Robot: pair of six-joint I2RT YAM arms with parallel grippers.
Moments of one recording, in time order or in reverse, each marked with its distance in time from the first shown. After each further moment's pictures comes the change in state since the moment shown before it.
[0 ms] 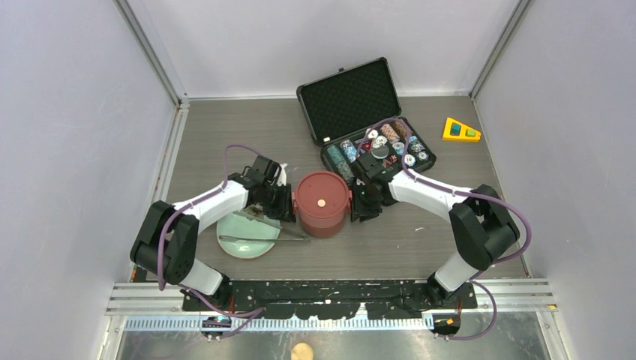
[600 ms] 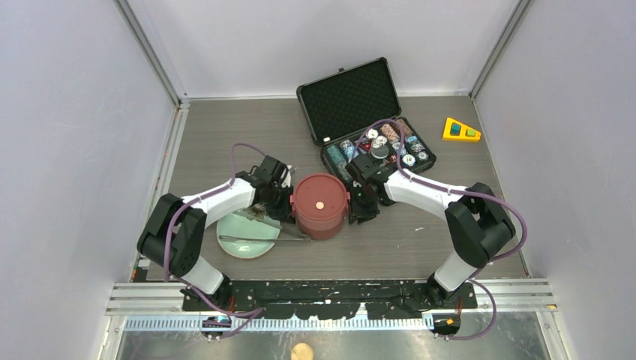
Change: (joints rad) left arm -0.040 0.061 0.035 -0.011 -0.069 -0.011; right arm 0.028 0.025 0.021 -0.019 0.002 0.008
